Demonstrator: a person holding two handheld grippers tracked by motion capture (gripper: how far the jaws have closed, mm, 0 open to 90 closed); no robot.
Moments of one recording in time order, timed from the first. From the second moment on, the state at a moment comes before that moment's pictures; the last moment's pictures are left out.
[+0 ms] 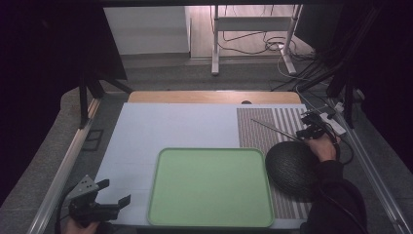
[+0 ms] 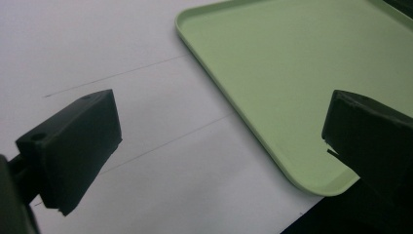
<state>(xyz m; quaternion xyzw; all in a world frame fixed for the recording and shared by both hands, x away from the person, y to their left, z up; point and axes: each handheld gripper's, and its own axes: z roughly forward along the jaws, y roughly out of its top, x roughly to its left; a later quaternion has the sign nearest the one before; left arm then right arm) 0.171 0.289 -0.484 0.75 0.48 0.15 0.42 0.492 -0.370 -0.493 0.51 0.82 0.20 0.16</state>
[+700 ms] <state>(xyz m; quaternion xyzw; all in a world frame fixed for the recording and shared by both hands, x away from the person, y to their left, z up) 0.172 0.288 -0.484 0.76 0.48 0.15 0.42 0.487 -0.361 -0.476 0.49 0.83 0.21 0.16</state>
